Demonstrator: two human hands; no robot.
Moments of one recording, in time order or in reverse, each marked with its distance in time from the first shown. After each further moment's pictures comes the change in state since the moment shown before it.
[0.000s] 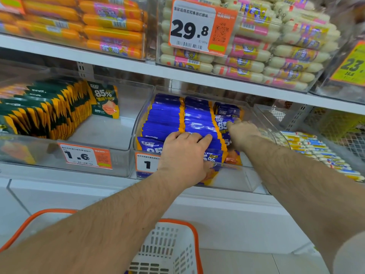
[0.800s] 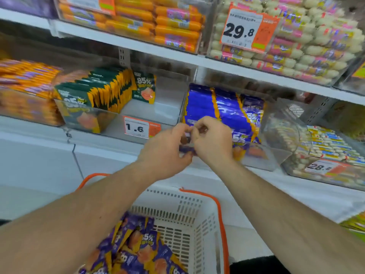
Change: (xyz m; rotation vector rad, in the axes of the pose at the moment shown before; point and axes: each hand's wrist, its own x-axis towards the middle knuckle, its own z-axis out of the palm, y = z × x) left_hand -0.121 -0.085 -0.049 -0.543 0.030 -0.175; right_hand -0.166 -0.179 -0.095 1.134 0.582 -0.026
